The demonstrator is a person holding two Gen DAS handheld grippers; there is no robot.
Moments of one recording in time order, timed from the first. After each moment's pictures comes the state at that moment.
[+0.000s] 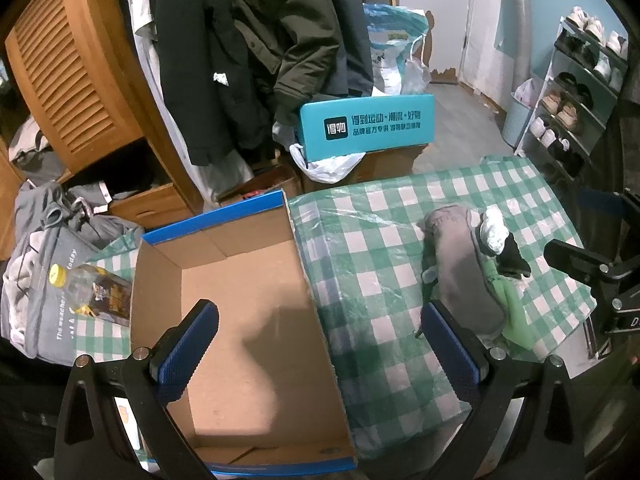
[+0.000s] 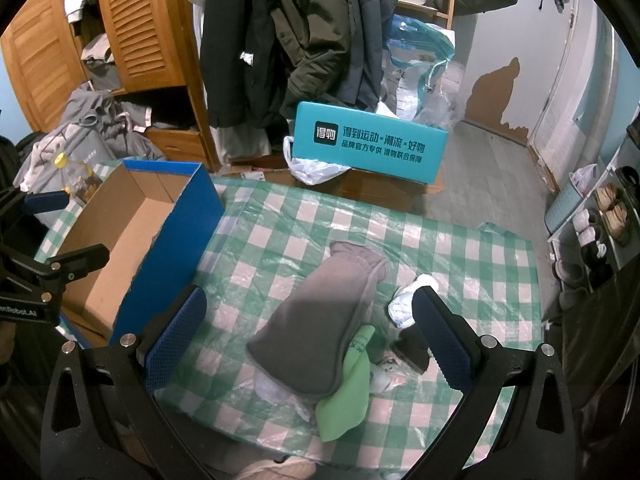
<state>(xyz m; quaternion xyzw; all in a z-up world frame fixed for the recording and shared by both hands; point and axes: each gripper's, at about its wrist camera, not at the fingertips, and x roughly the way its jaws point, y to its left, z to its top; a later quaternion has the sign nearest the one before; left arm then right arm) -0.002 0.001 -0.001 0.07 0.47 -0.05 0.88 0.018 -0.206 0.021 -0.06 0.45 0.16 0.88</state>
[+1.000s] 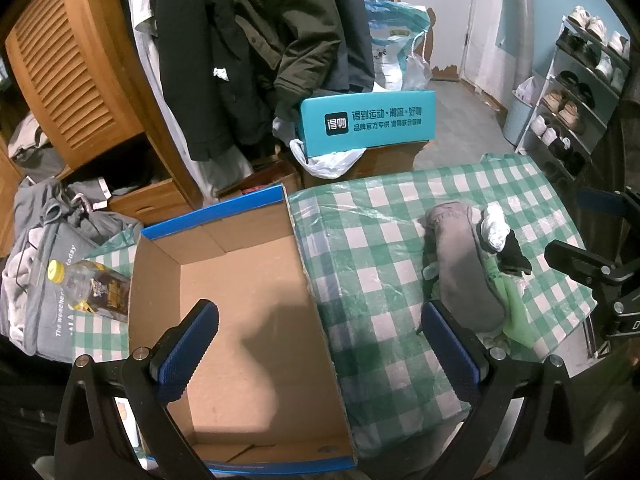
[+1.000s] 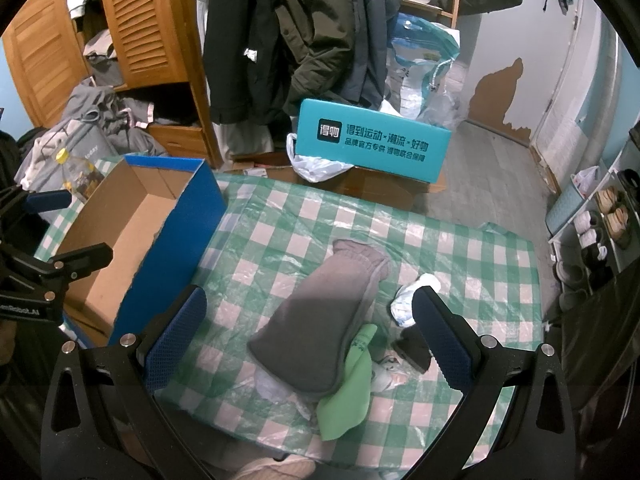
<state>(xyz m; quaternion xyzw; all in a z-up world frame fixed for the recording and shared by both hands) -0.006 0.000 -0.003 0.07 0.48 -0.05 0.88 0.017 -0.203 0.019 -0.06 0.45 0.15 0.88</state>
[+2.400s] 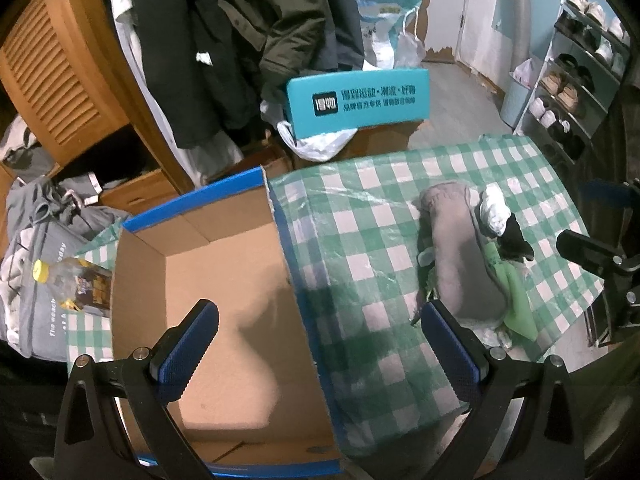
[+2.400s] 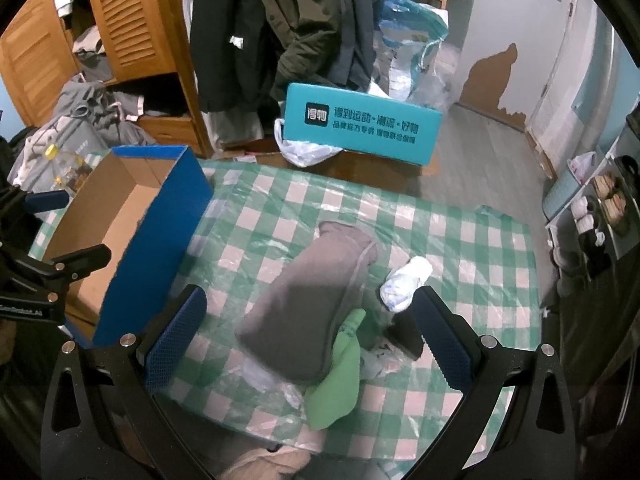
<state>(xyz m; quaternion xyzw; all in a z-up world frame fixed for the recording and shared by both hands) -0.004 -0.010 -0.024 0.07 0.50 -0.05 0.86 0.017 -0.219 0.008 -0.06 0.47 0.14 0.87</state>
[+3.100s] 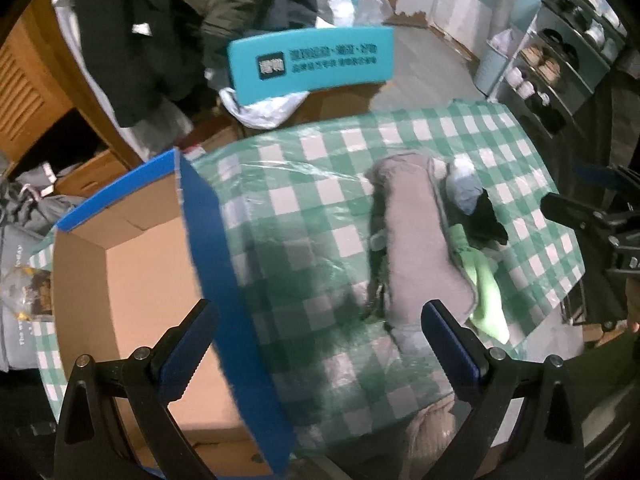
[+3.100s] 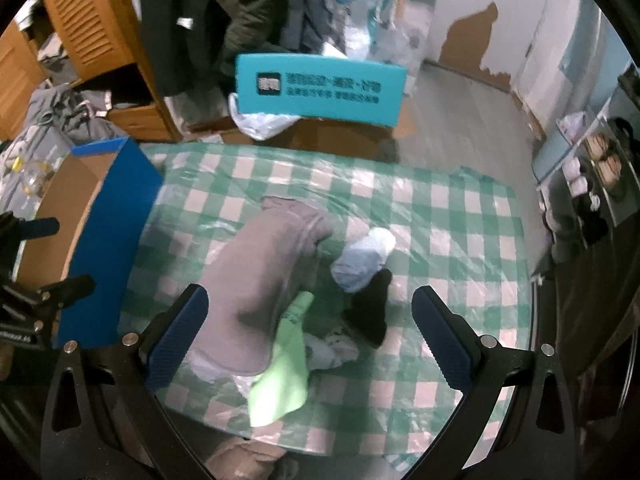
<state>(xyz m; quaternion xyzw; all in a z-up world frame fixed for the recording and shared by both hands) 0.042 -0.056 -0.045 0.06 0.58 -0.11 0.80 0.051 -0.279 -0.016 -0.03 0.54 0.10 0.84</state>
